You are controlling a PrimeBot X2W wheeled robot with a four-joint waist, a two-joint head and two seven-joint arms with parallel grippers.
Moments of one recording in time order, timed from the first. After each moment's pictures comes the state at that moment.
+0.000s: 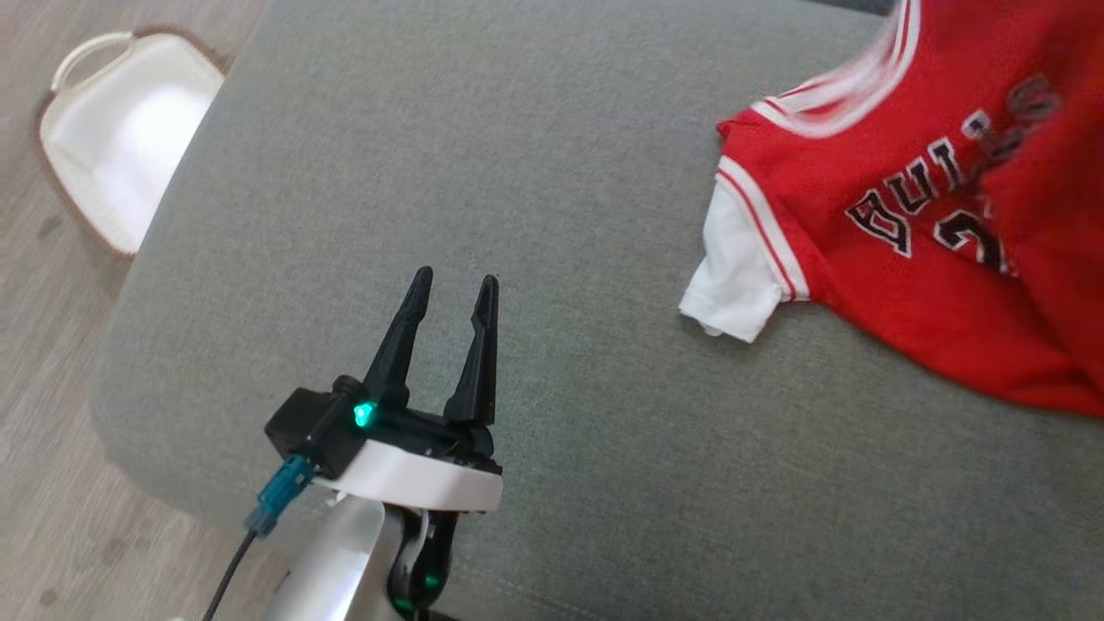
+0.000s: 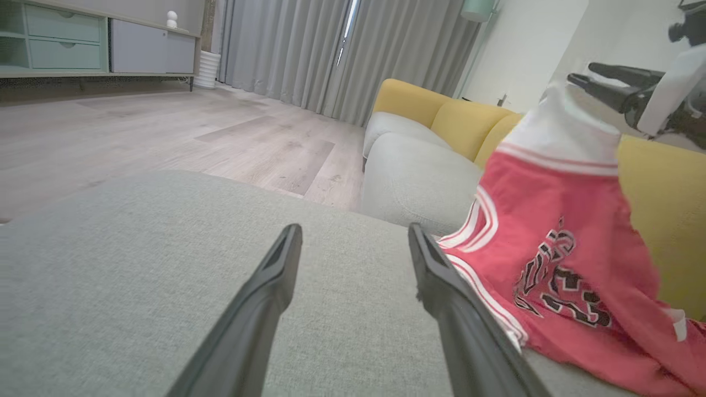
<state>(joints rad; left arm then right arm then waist) -0.24 0.05 -0.43 0.18 -0.46 -0.08 -0.25 -1.35 -0.52 0.67 1.02 0.09 0.12 -0.17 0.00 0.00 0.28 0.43</state>
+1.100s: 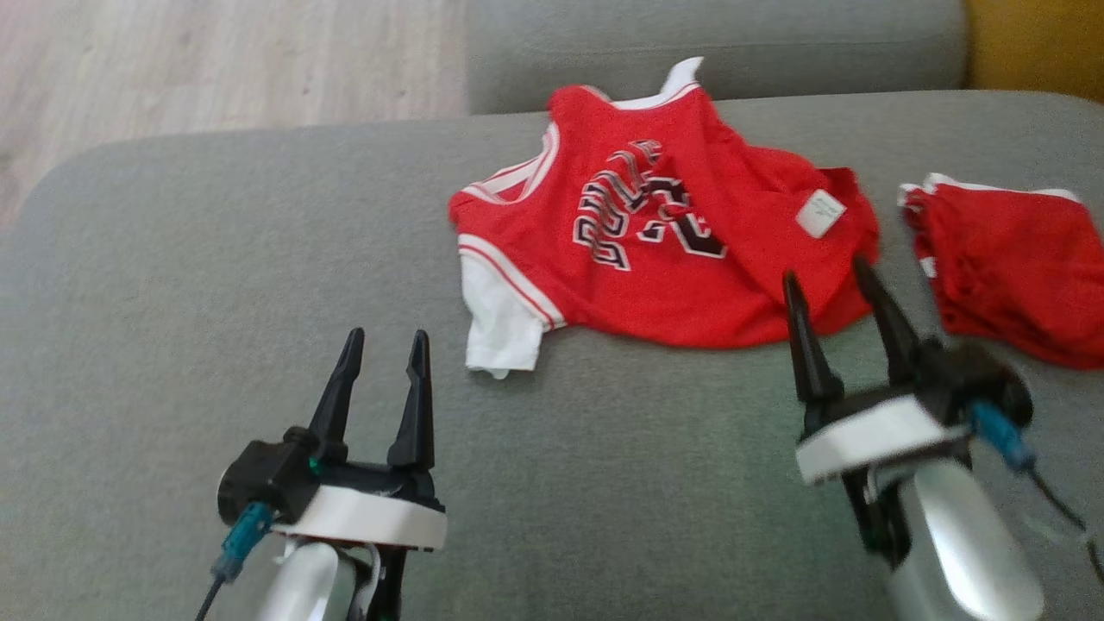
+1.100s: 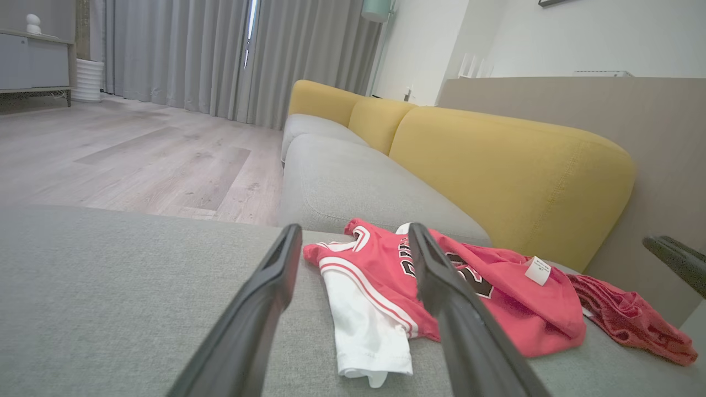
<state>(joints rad) -0.14 0.05 -0.28 0.24 -0.36 -0.09 -0.25 -0.26 -0.09 0.15 0.36 0.11 0.12 -0.26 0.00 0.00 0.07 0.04</state>
